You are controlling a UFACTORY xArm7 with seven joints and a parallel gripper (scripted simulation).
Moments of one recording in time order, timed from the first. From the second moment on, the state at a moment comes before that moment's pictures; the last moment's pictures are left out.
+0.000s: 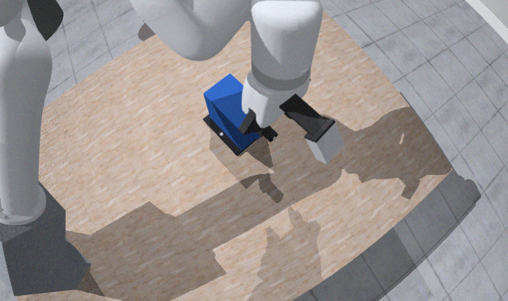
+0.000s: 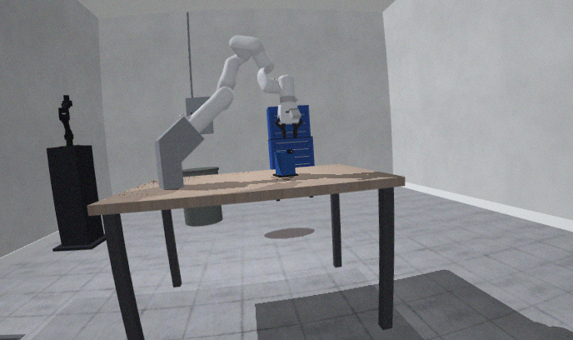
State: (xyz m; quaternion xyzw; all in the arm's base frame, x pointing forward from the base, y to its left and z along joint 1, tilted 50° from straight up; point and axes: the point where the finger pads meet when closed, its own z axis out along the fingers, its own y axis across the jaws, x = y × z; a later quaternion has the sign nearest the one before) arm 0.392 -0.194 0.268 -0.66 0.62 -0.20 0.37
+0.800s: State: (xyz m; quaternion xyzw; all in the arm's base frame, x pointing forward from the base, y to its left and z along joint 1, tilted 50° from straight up) arm 0.402 -0.191 0.259 -0.66 0.62 -0.20 0.37
